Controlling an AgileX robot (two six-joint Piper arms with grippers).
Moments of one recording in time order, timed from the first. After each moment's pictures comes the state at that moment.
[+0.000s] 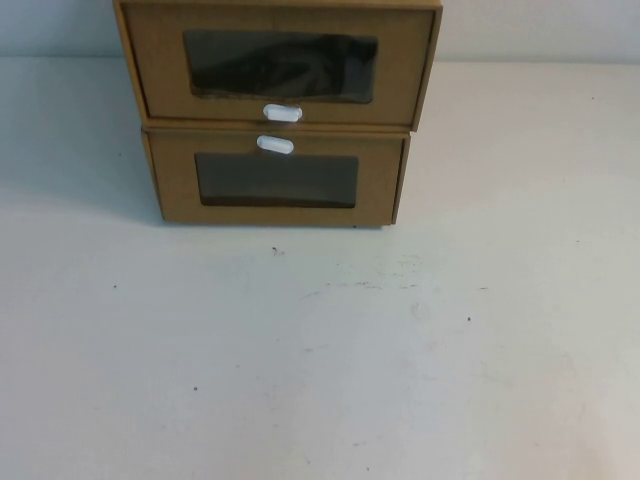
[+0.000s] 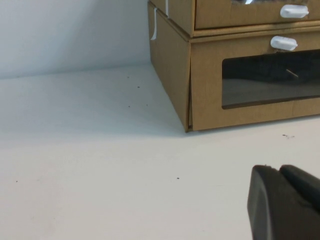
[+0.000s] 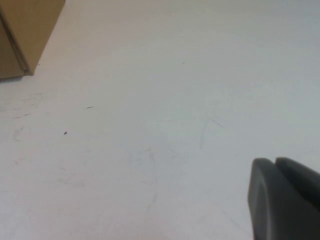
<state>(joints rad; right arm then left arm) 0.02 -0.01 0.02 -0.07 0.37 0.17 -0.21 0.15 0.03 -0.66 0.04 0.70</state>
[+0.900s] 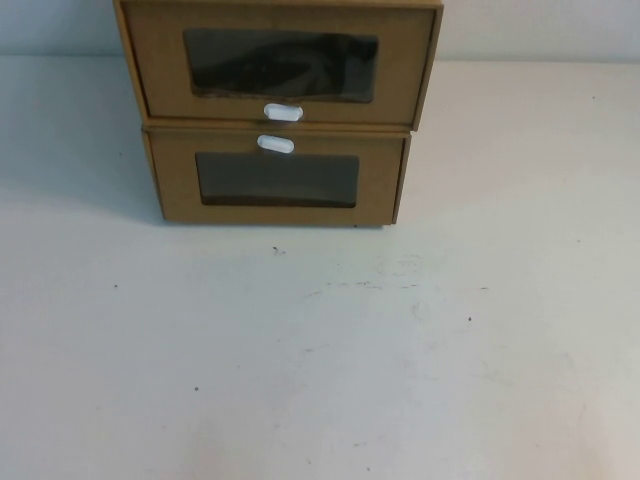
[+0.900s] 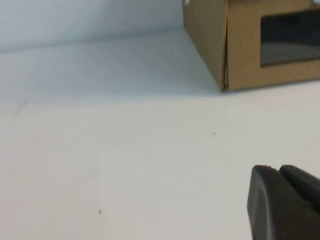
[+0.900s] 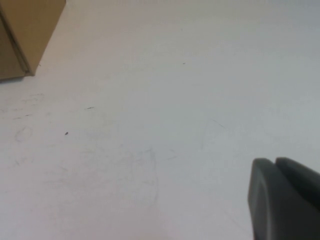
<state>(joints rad) 0.02 -0.01 0.02 -0.07 0.37 0.17 -0.11 -0.01 0.03 -0.11 0.25 0.21</state>
